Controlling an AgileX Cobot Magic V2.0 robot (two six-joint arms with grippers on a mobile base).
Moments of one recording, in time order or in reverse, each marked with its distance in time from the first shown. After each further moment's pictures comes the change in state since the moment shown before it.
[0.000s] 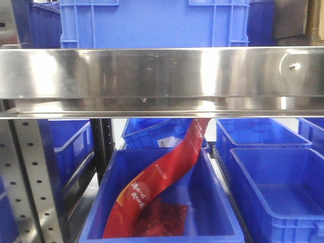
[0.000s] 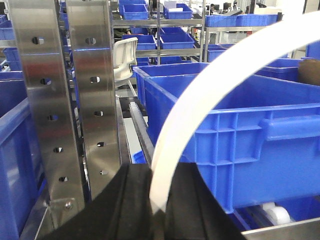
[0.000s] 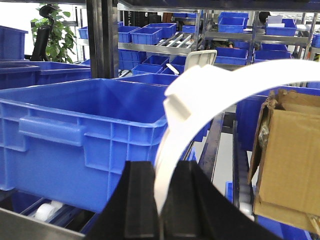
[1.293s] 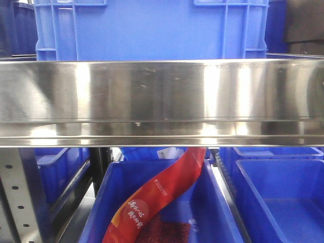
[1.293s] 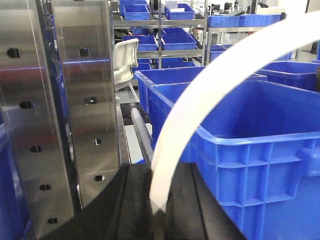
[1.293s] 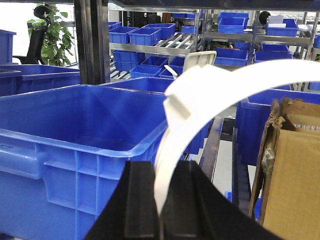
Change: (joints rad) left arm 0.000 0.000 0.000 0.000 0.000 0.000; right arm 0.000 0.000 0.000 0.000 0.000 0.000
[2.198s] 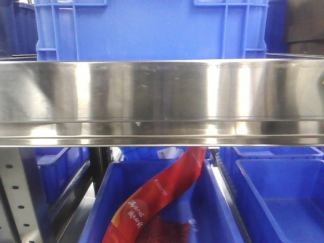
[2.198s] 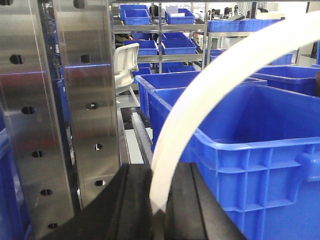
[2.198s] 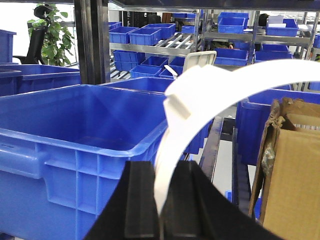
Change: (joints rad) left arm 0.000 0.000 0.000 0.000 -0.017 0.000; right arm 0.000 0.000 0.000 0.000 0.000 0.000
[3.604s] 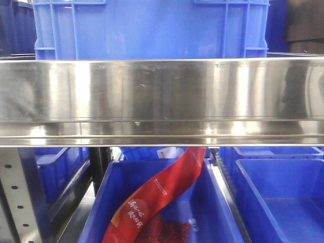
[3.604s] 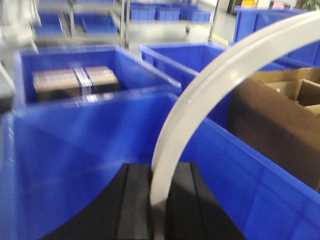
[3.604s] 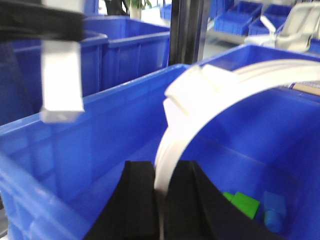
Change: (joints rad) left arm -0.242 0.936 -0.976 -0.090 0.256 -0.073; right arm 0.302 0.779 -0.654 0.002 0.113 0.000
